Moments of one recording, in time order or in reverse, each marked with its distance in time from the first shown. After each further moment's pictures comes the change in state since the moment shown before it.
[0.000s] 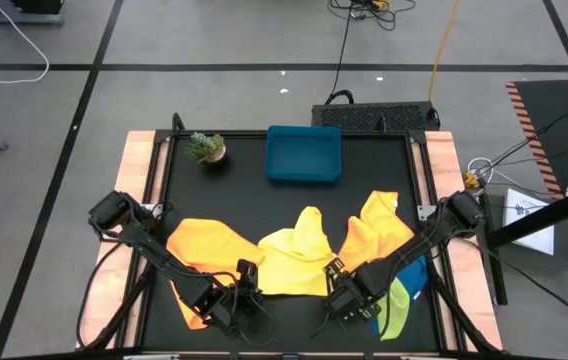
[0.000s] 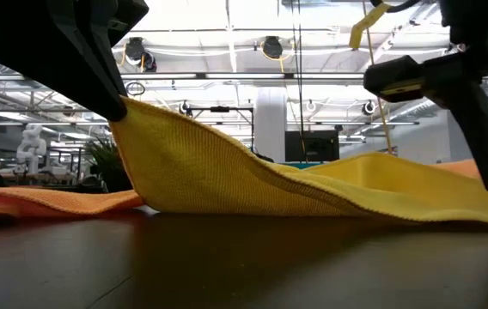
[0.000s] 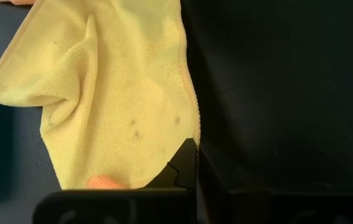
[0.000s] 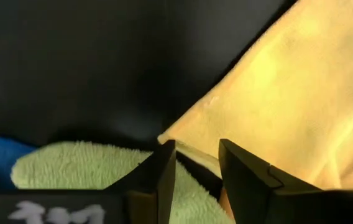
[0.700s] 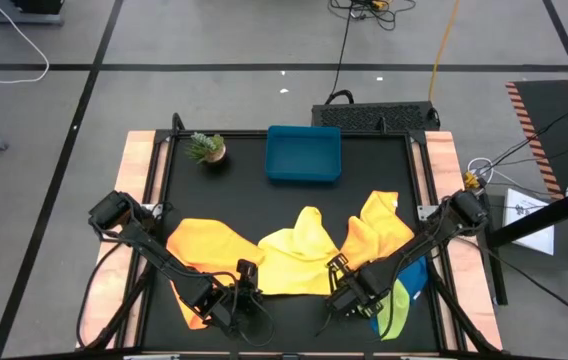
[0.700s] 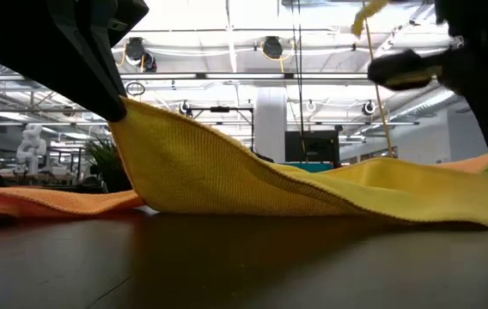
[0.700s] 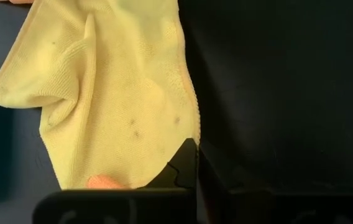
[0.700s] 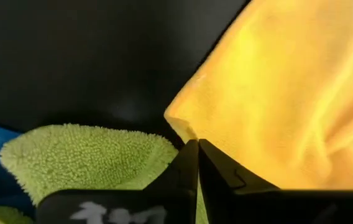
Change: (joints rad) left arm 0.000 0.000 0.000 -0.001 0.001 -0.002; right arm 0.007 -0.038 0.000 -0.046 0.060 0.052
